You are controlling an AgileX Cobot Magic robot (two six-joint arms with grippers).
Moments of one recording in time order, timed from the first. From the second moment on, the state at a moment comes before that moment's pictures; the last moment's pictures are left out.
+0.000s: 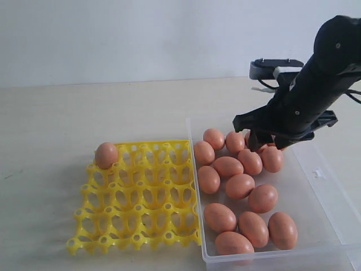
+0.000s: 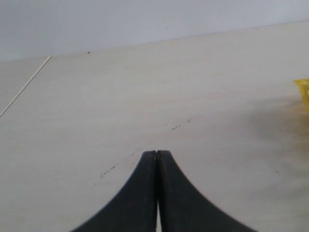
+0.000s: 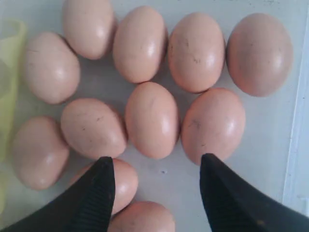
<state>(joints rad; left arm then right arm) 0.07 0.00 0.00 0.10 0.39 0.03 0.32 1.75 -1.10 0.12 0.70 0.08</state>
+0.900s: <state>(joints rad) 0.07 0.00 0.00 0.10 0.39 0.03 0.23 1.94 -1.17 0.15 0.55 0.06</state>
